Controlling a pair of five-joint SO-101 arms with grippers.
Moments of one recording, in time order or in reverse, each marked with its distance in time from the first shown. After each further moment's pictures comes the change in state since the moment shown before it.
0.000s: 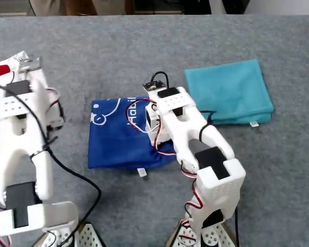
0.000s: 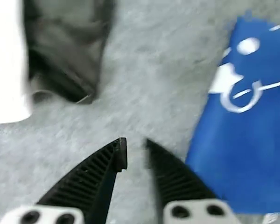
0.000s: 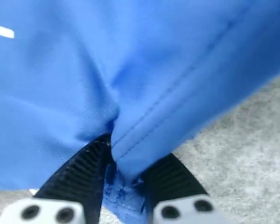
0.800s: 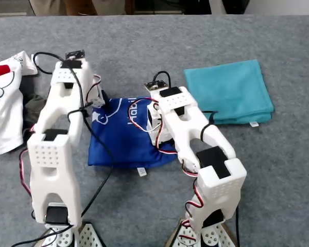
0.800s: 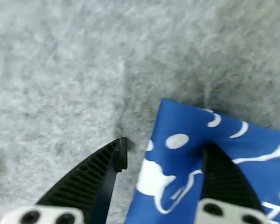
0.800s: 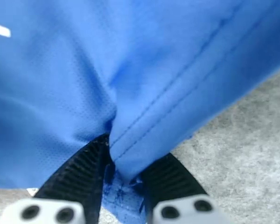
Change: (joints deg) left arm 12.5 50.8 -42.4 2.8 11.3; right arm 0.7 0.2 0.0 0.0 0.0
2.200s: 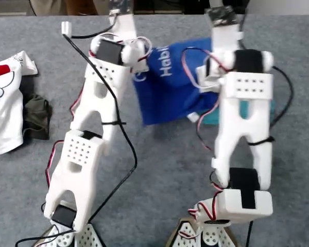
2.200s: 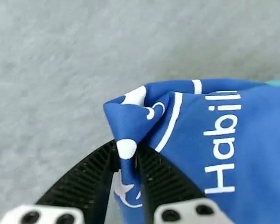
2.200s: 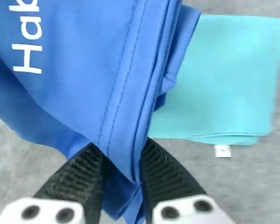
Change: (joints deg) left arm 19.2 6.9 -58.8 11.7 8.0; right arm 22.7 -18.5 -35.9 17.8 12.6
